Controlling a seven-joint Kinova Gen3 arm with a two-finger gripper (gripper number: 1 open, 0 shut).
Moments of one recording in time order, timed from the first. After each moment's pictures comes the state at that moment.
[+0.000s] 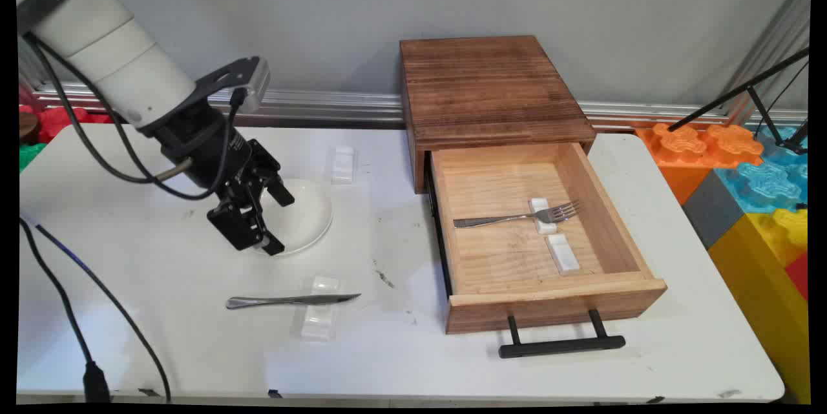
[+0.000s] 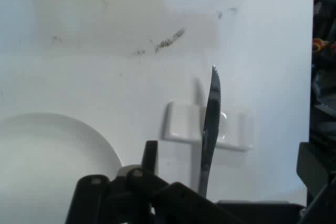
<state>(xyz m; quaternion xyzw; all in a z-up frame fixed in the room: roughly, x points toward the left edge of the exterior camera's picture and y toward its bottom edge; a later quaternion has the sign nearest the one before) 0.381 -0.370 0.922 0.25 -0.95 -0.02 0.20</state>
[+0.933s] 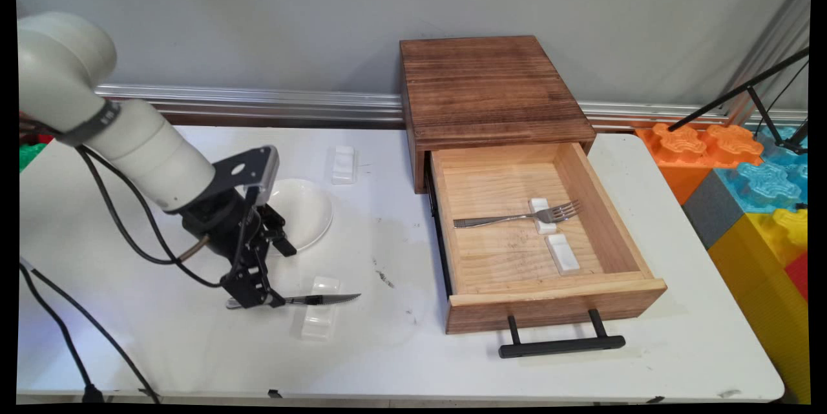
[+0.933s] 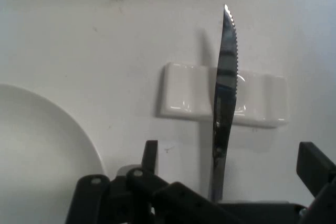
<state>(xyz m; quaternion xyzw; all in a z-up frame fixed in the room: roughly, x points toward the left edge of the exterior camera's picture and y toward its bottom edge) 0.382 -0.347 0.818 0.22 -0.96 -0.01 0.18</state>
